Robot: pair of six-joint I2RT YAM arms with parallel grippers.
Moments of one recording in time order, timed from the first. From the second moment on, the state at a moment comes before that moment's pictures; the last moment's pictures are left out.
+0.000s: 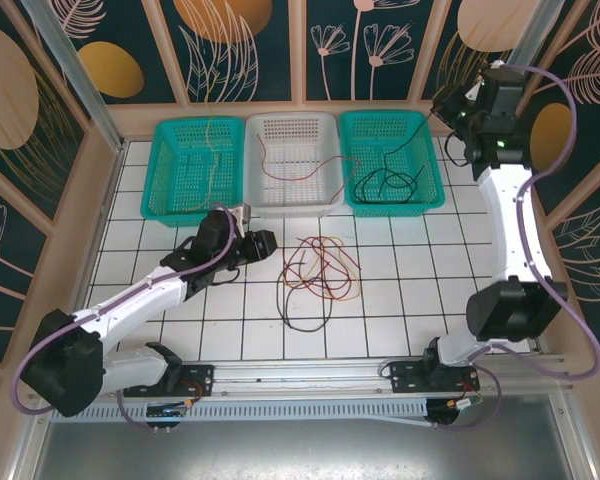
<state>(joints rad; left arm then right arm) -0.59 1.23 0.69 -0.08 0.20 -0.79 -0.01 1.58 1.76 -0.51 -0.18 0.62</state>
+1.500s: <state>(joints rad) -0.72 1.44 0.89 -0.18 0.24 -0.69 0.70 1.59 0.91 -0.50 0.03 0.67</state>
